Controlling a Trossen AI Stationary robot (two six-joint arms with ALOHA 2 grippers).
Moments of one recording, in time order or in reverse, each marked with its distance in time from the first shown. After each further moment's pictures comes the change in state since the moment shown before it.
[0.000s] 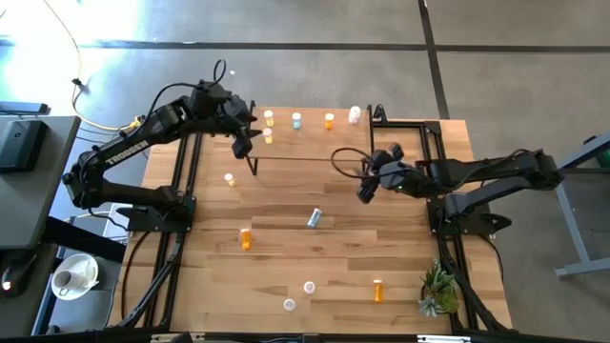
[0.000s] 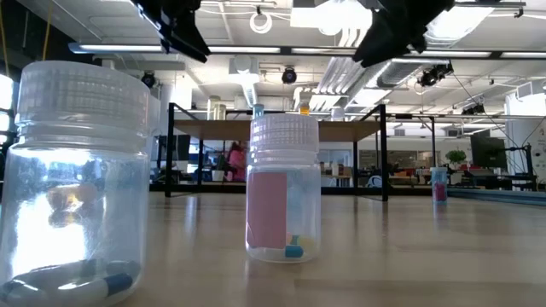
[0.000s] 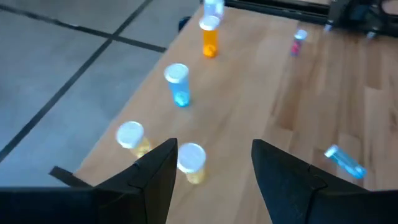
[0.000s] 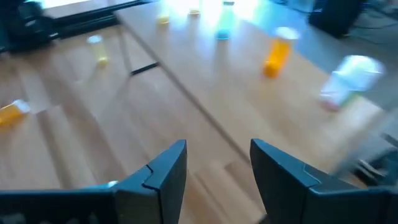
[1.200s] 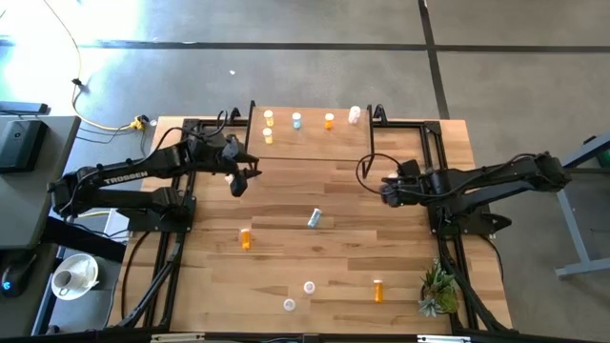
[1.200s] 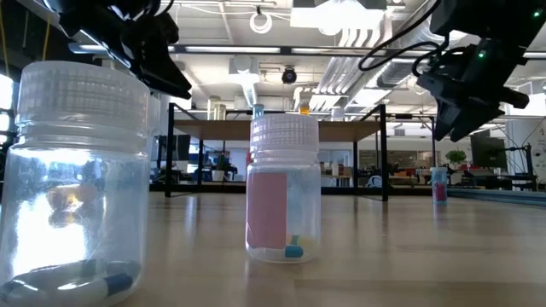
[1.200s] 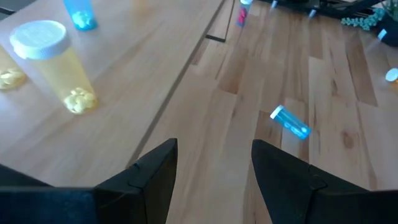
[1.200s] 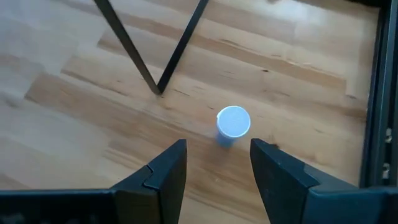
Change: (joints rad) left arm -0.186 -0.236 -0.554 0.365 0.026 -0.182; right arm 0.000 -0.104 -0.290 -0.448 -0.029 0.839
